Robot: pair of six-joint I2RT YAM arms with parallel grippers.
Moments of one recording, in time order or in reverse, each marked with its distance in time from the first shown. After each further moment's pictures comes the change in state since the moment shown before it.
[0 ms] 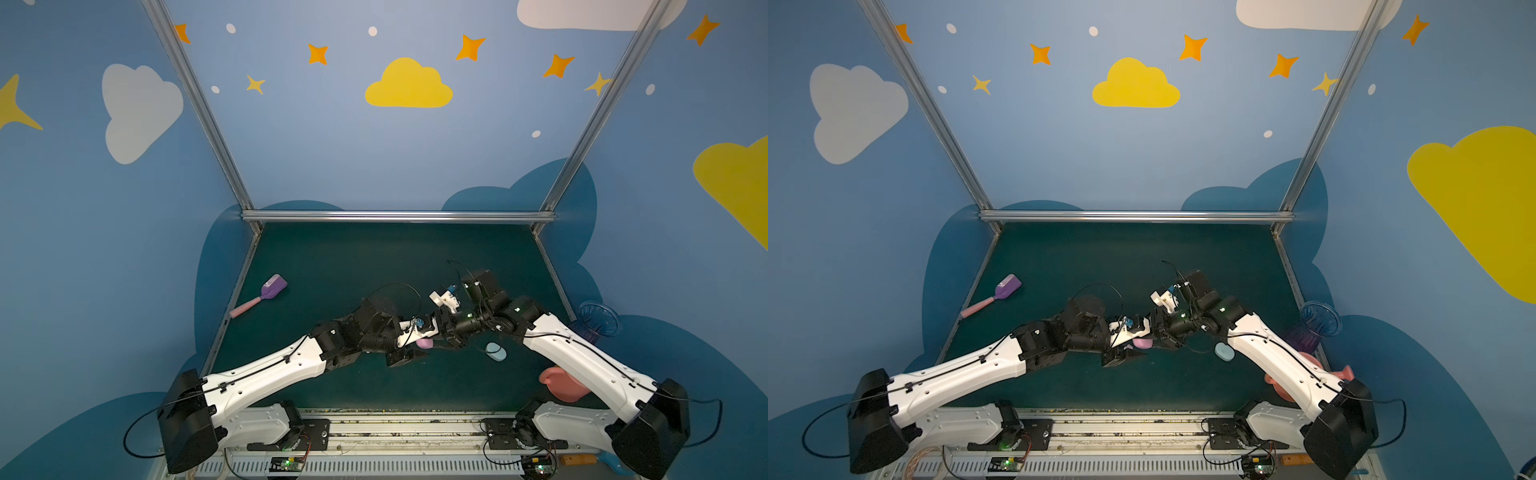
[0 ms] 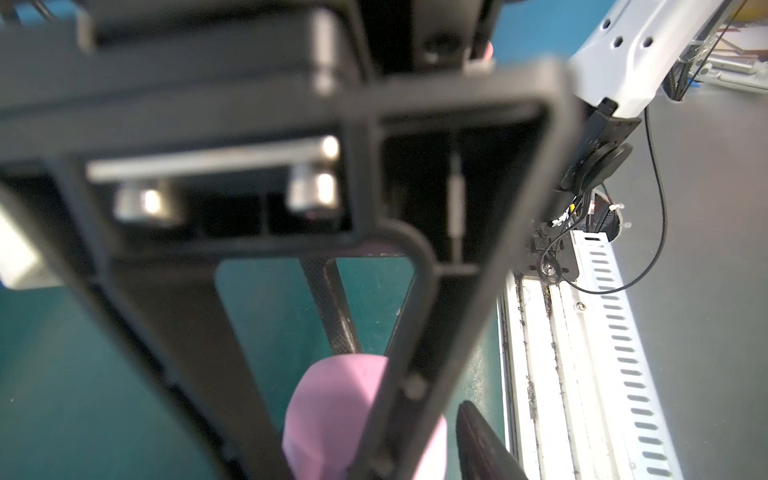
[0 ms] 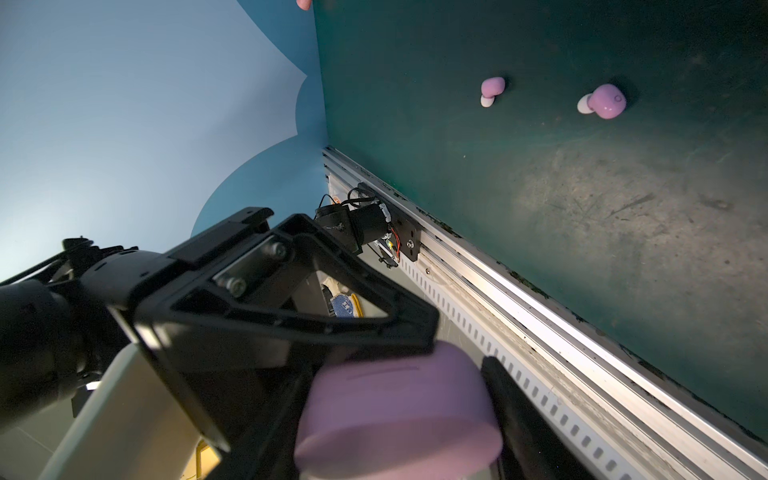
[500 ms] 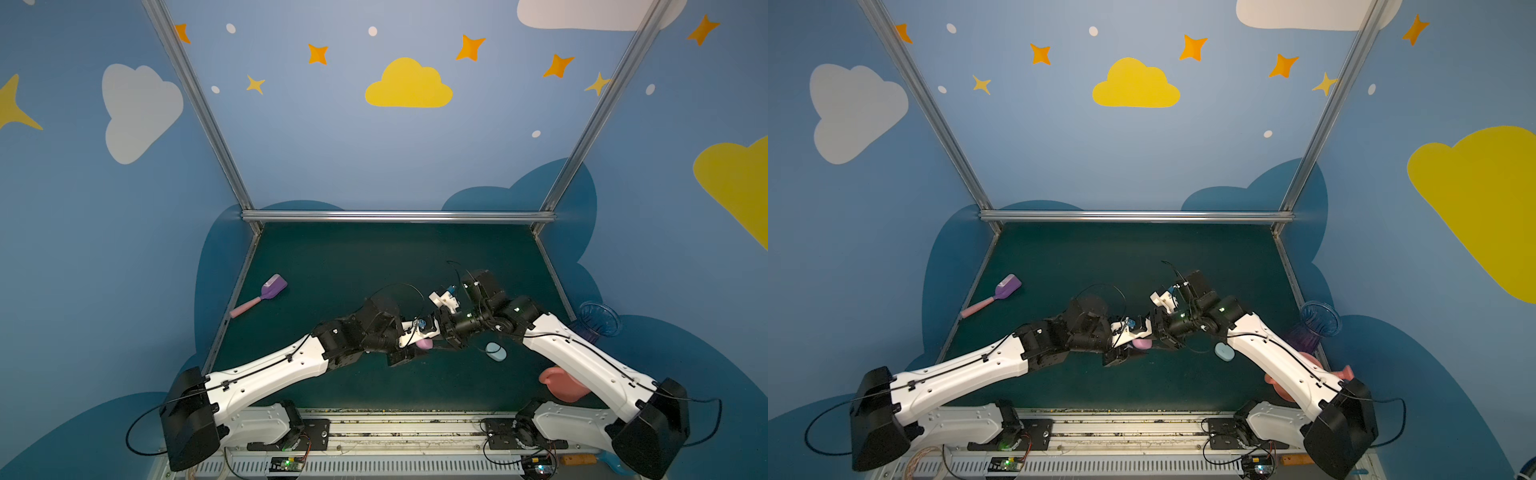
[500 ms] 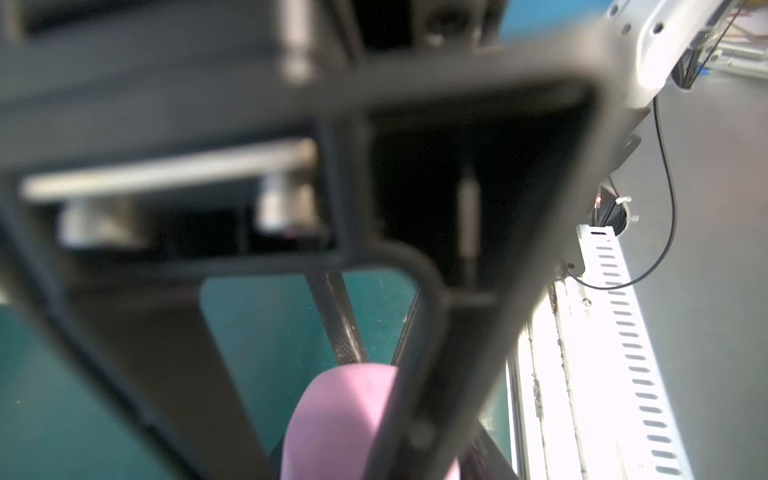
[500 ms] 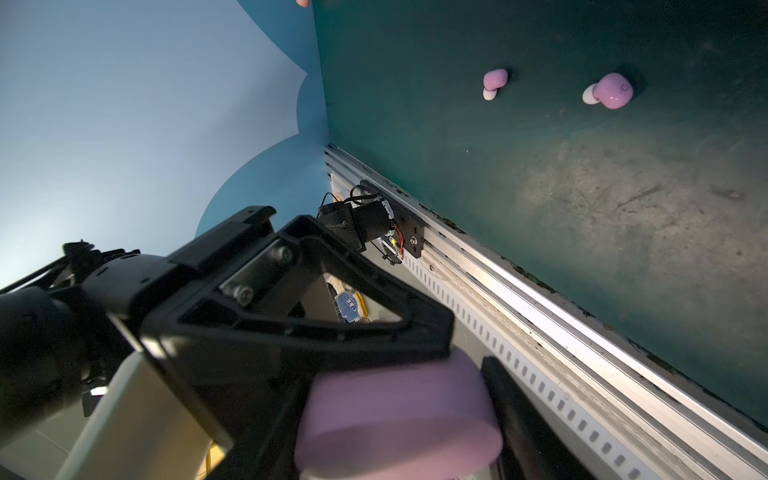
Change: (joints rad) left arm -0.013 0.018 0.017 -0.016 -0.018 0.022; right arm 0.003 0.003 0.003 -0.001 -0.006 0.019
